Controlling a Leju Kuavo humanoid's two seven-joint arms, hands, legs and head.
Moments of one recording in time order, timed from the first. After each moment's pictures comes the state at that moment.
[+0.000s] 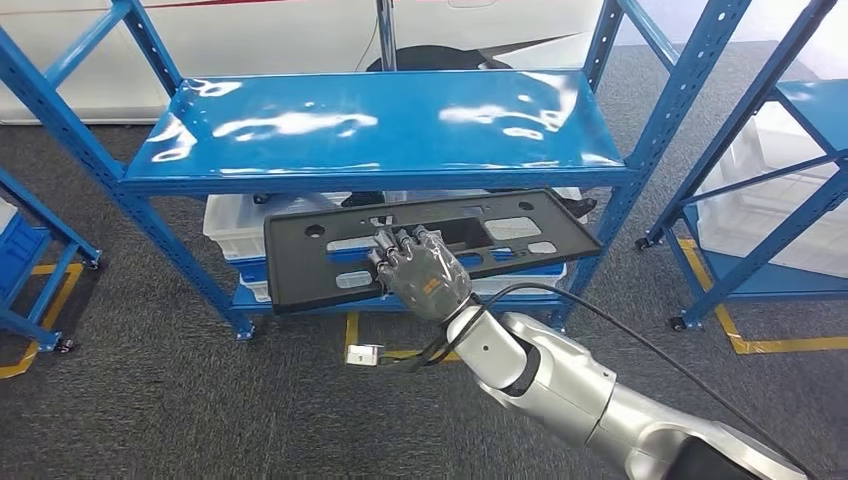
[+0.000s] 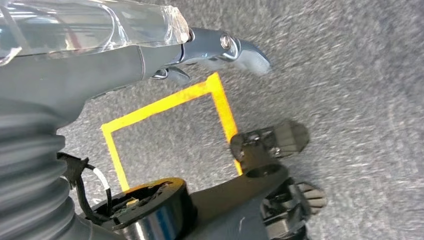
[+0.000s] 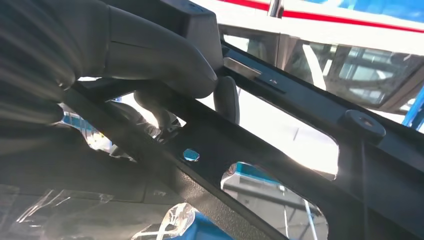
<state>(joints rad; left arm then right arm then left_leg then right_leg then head) -0.18 0.00 -0.96 -0.23 0.69 0.22 -0.03 -0.77 -0.16 1.09 -1.27 1.41 -0.16 0.25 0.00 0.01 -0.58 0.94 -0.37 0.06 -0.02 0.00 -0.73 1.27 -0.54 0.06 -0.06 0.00</state>
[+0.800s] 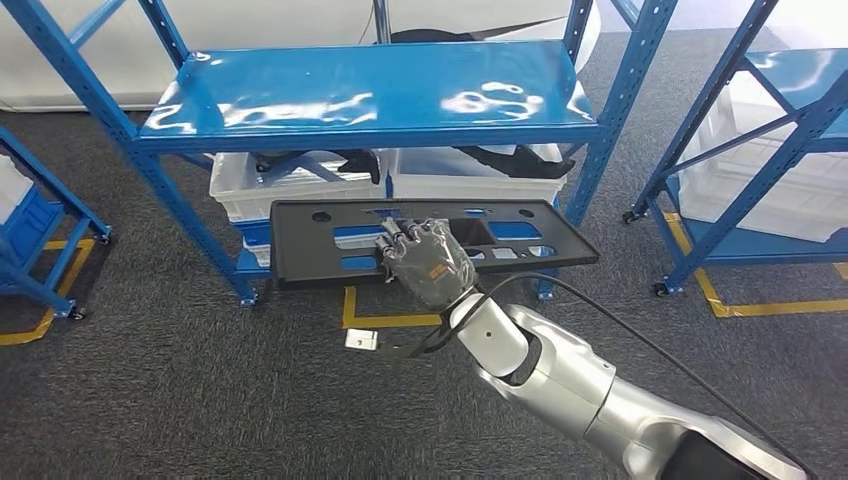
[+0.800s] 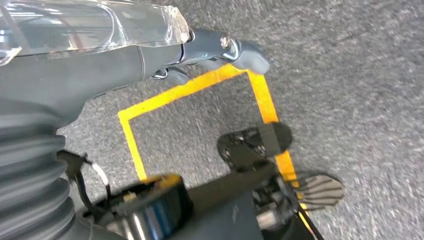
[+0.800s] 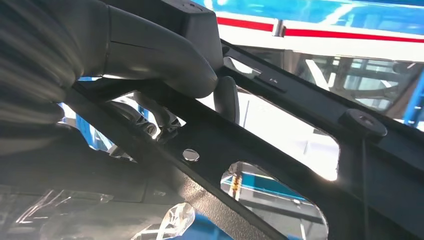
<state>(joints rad) -0.18 0.00 -0.96 -0.23 0.69 0.22 -0.02 -0.78 -0.15 1.07 -1.26 1.32 -0.16 0.26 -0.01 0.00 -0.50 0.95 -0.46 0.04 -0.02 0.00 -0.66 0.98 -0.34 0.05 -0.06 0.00</state>
